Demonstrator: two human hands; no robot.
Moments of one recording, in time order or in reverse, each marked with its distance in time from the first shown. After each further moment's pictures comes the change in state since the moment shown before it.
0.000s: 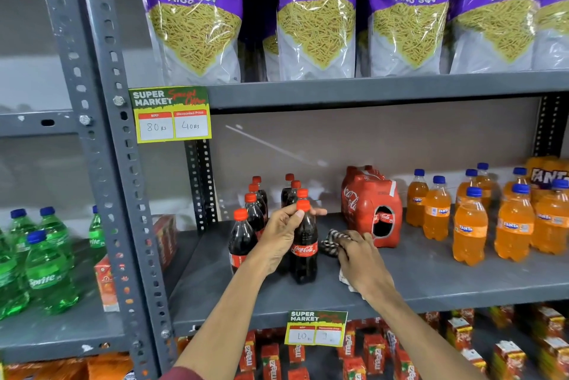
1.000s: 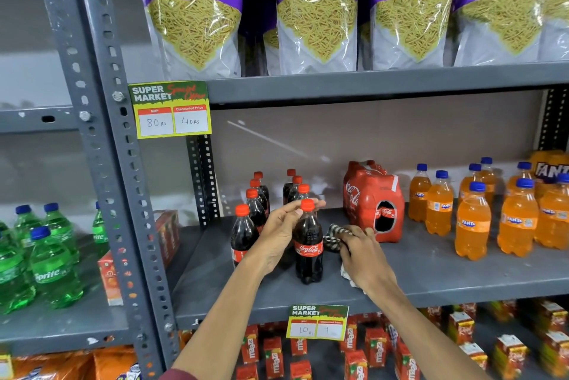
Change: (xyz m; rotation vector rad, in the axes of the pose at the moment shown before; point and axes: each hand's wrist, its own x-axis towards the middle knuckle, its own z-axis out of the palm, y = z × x) left_hand -0.010 0.009 0.000 -0.052 -0.041 -0.069; right_hand -0.001 0.000 -0.002 0.000 -0.002 -0.007
